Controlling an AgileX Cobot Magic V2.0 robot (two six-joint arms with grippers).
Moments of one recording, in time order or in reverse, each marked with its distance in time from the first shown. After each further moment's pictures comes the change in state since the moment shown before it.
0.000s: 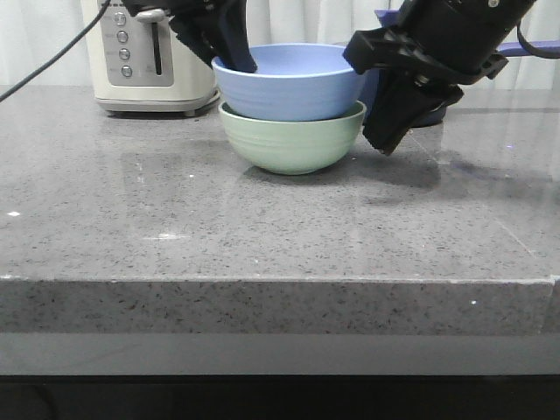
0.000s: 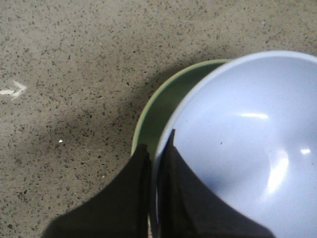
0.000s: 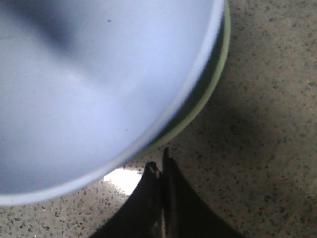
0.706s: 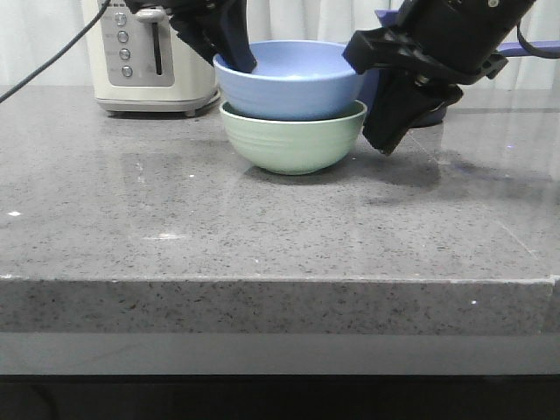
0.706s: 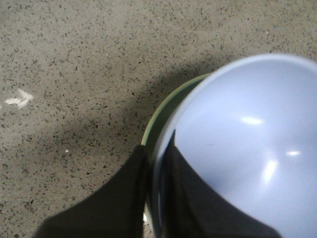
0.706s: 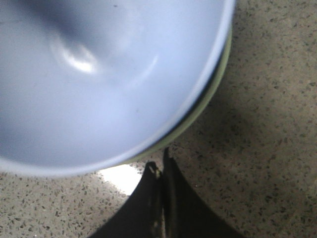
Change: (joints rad) left arm 0.000 0.000 0.000 0.011 -0.030 0.000; right arm 0.000 0.000 0.000 0.000 0.000 0.000
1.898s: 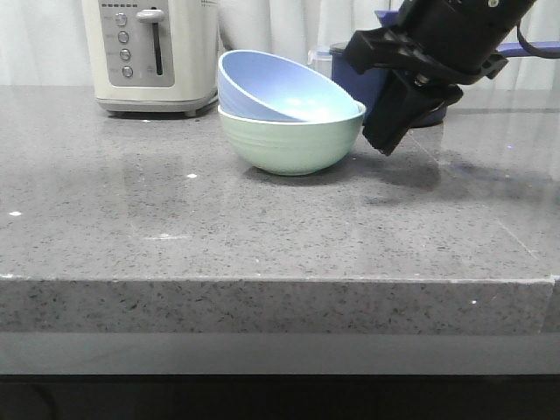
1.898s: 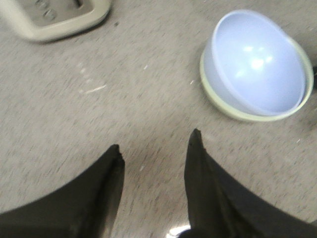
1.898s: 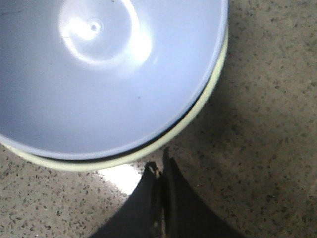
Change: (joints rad) left arm 0.093 -0.669 0.492 0.152 -0.006 -0.010; right arm 0.000 0.000 0.000 0.001 0.000 0.000
